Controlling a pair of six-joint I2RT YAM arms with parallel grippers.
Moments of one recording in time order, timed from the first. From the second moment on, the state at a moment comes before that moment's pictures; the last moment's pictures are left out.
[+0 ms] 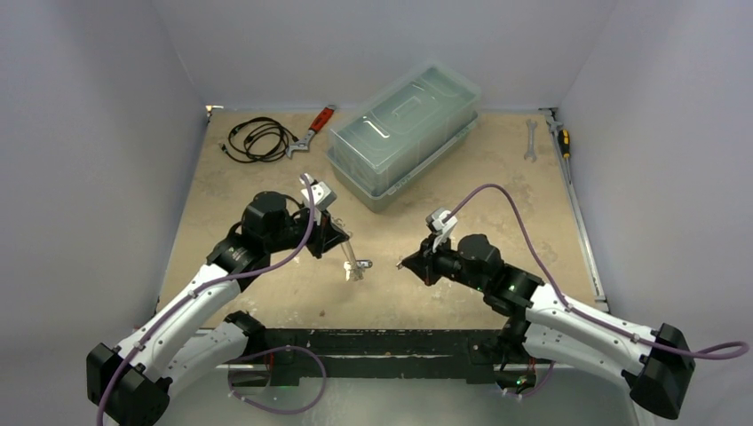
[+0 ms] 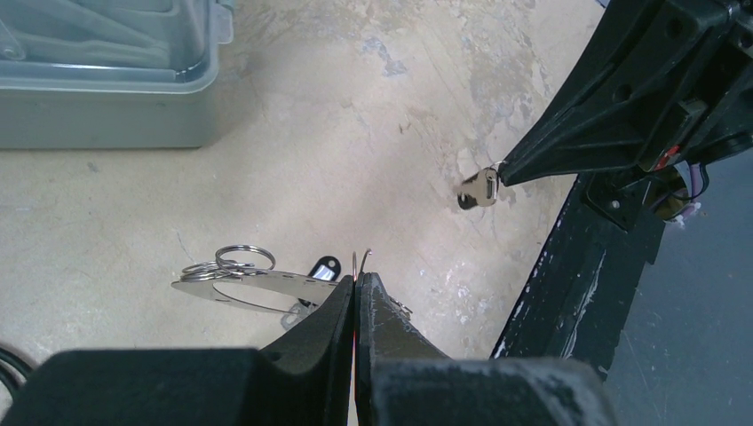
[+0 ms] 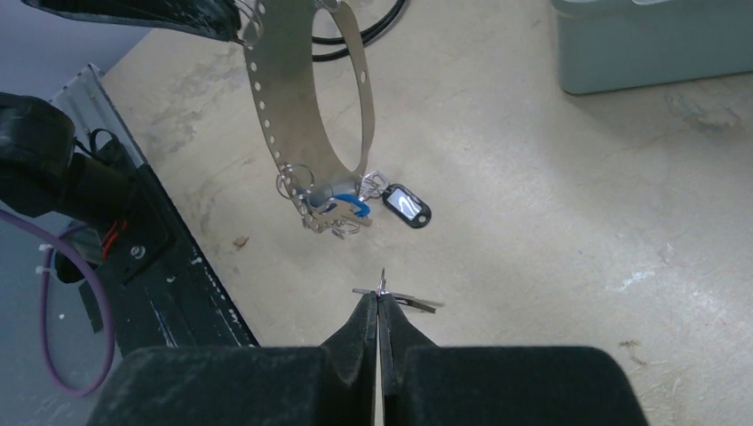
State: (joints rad) left arm -0.53 0.87 0.70 -0.25 0.48 -0.09; right arm 0.91 0.77 0.45 -0.03 -0.04 0.34
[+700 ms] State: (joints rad) left arm -0.53 0.88 0.67 -0.17 0.63 -0.10; right arm 0.91 0.88 0.67 -0.04 -0.32 0.16
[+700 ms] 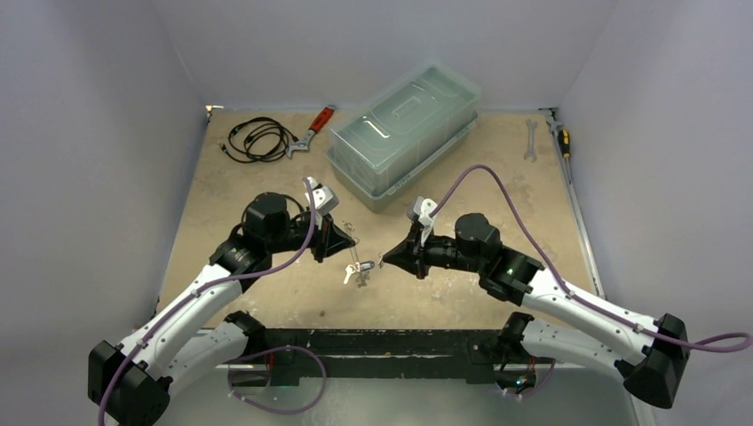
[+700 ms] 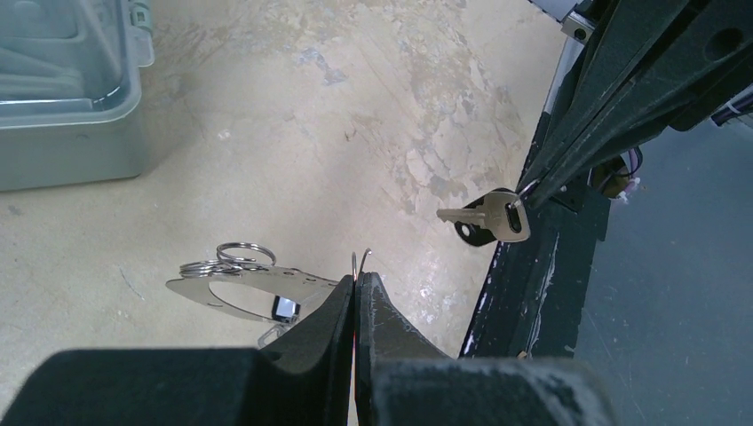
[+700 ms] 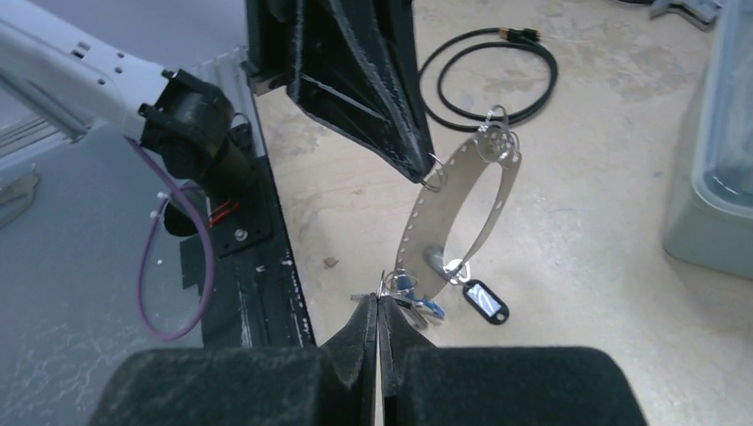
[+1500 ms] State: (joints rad) left arm -0.54 0.88 0.66 -0.16 0.64 -0.11; right arm 0.91 1.11 0.79 0.02 -0.49 0.12
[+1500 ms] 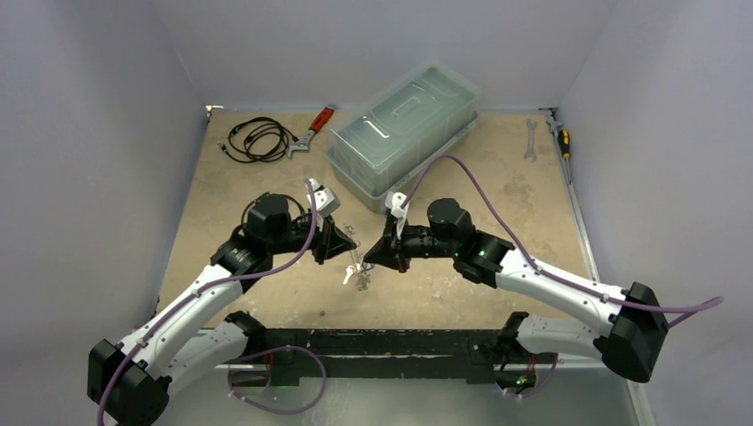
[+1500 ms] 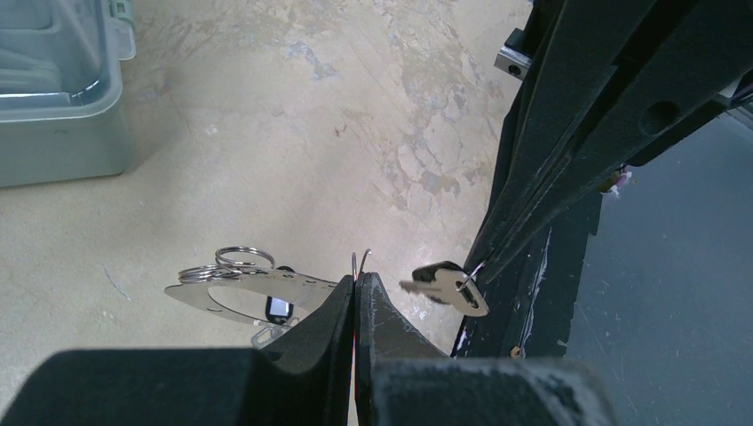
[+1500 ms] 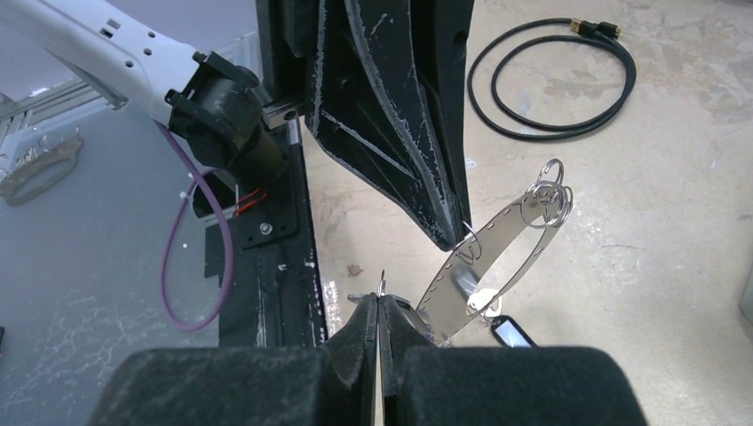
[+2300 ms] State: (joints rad) left arm -0.56 0.88 0.66 -0.16 0.63 -0.11; right arm 0.88 1.19 0.80 0.08 -0.44 0.14
